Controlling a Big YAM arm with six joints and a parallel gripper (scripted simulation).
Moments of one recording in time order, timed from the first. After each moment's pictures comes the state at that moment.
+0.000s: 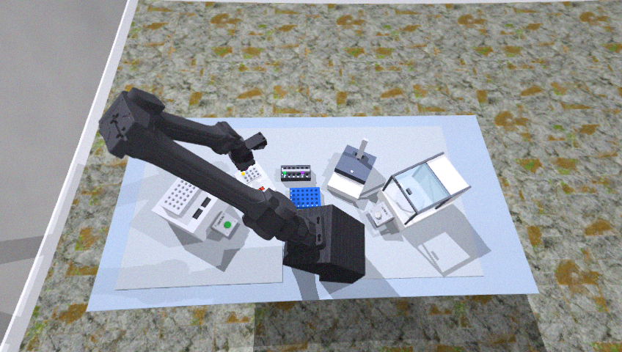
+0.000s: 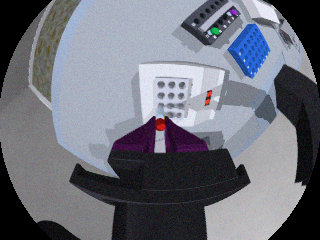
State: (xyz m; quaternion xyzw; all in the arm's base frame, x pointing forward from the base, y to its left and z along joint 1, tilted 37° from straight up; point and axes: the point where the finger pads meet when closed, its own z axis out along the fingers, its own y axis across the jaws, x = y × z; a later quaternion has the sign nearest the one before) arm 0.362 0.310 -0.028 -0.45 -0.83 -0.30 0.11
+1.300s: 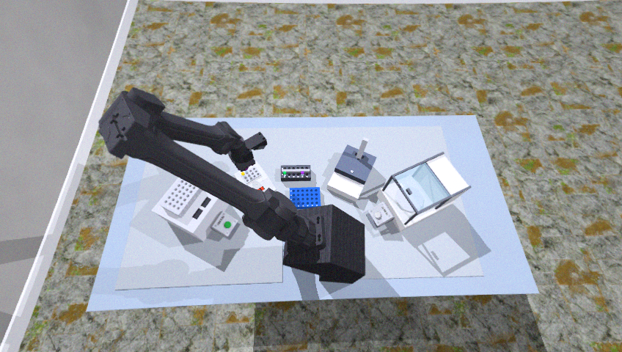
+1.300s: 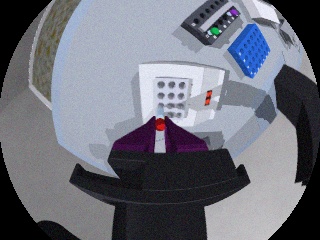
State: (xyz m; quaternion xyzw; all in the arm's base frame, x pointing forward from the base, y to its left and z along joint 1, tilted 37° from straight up) arm 0.361 0.310 -0.028 -0.45 -0.83 -0.30 0.11
